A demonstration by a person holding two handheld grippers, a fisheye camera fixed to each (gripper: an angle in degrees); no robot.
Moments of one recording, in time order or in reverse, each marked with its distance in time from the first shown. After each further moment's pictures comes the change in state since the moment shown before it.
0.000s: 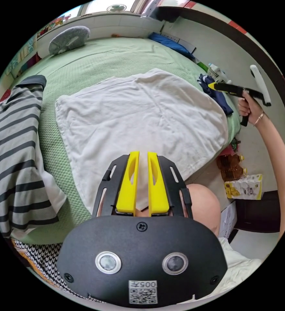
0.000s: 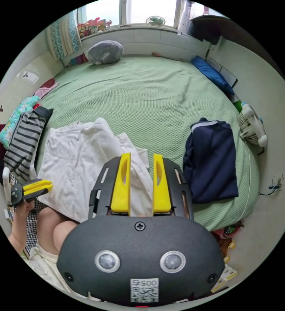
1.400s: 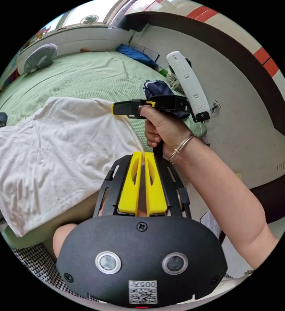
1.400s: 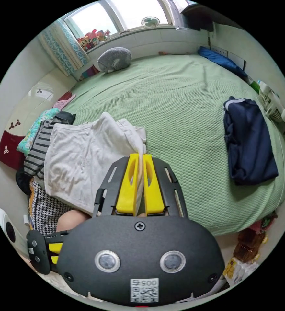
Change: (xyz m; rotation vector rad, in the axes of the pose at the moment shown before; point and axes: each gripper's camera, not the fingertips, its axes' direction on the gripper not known) left arm 0.190 0.003 -0.078 0.128 0.192 0.092; right arm -0.024 0.088 0.007 0.053 -0.244 0.098
